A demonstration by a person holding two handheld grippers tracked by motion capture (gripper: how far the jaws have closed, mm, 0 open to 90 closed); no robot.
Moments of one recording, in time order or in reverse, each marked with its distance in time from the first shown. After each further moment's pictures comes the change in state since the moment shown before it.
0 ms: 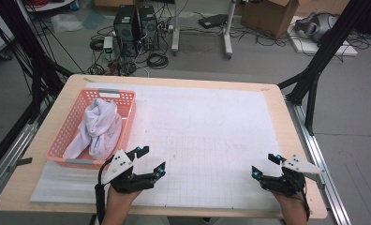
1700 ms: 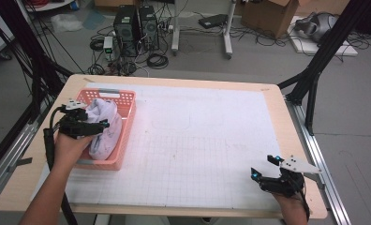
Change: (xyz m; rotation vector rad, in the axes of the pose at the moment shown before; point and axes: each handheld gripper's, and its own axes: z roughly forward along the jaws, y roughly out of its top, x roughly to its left) left arm 0.189 0.050 -0.015 0.488 0.517 -0.111; right arm 0.000 -0.002 0.003 0.040 0.001 -0.019
